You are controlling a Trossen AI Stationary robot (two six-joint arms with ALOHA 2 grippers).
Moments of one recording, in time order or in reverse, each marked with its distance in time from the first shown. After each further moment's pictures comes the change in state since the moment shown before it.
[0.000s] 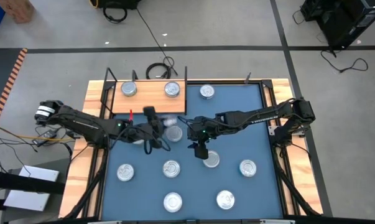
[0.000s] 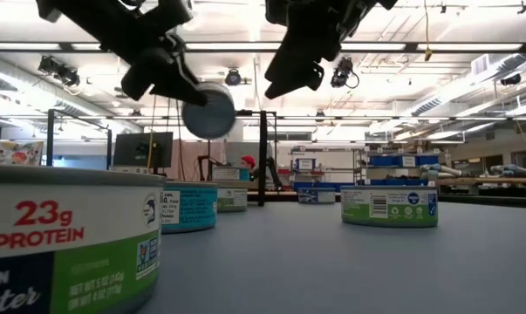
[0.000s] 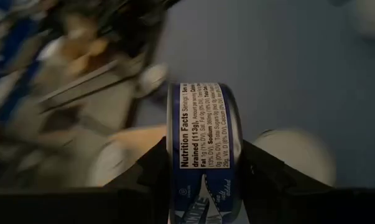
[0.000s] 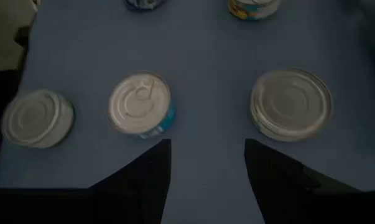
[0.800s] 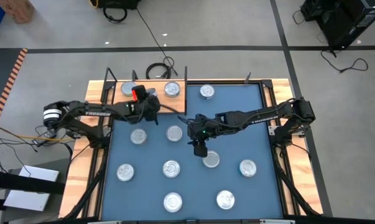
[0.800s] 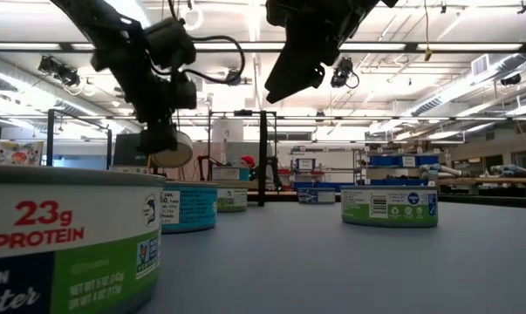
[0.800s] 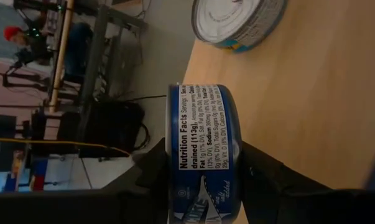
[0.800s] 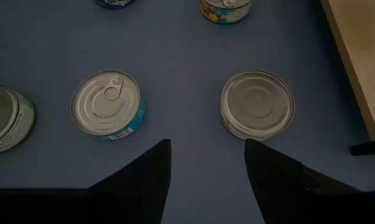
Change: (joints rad) left arm 0.464 0.143 0.006 -0.122 -0.134 0.089; right arm 0.003 0.000 0.000 -0.010 0.111 -0.041
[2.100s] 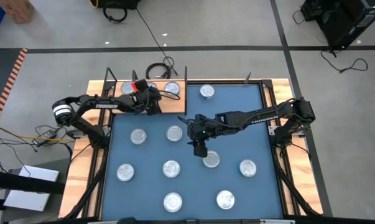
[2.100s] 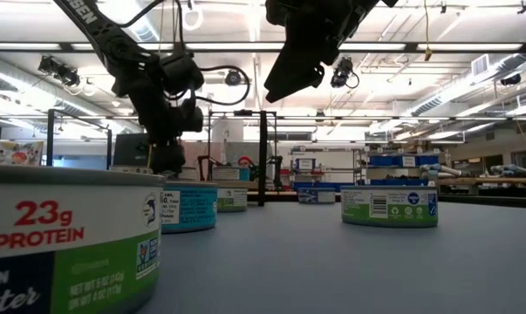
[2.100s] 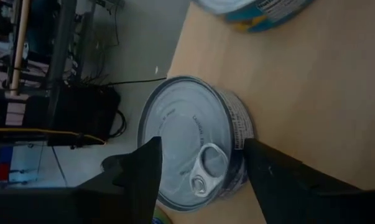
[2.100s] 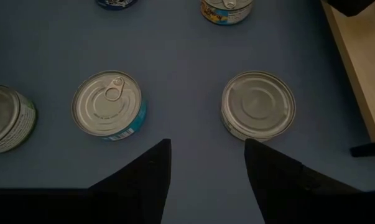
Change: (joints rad) left arm 0.205 0.136 0.016 0.133 0.175 0.071; right arm 0.002 0.000 0.000 0.005 0.000 0.000
